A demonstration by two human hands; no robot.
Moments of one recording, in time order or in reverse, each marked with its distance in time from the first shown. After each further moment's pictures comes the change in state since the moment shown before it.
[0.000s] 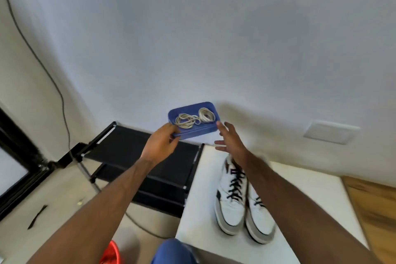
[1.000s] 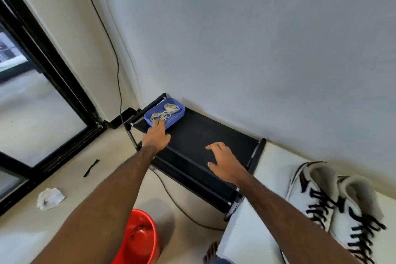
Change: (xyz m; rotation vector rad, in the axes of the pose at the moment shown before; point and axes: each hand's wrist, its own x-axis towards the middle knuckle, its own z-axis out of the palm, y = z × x) left_hand -0.038 -0.239 -0.011 0.295 -0.226 -0.759; right_hand 0.052 0.115 0.172 -0.980 -0.502 -0.457
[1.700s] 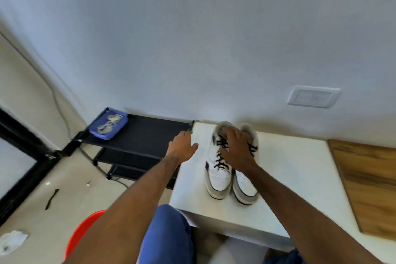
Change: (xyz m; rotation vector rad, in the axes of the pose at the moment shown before) left_hand -0.221 0.269 0.065 0.075 -0.219 0.443; right_hand -0.259 0.105 -0.096 0.009 0.503 0.313
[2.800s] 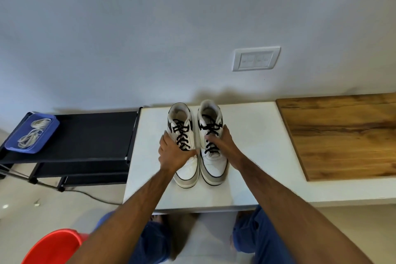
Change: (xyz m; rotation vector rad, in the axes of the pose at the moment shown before) left_hand -0.008 0.098 0.115 -0.370 -0.035 -0.203; right_hand -0.046 0.126 -0.004 0.855 0.037 0.586
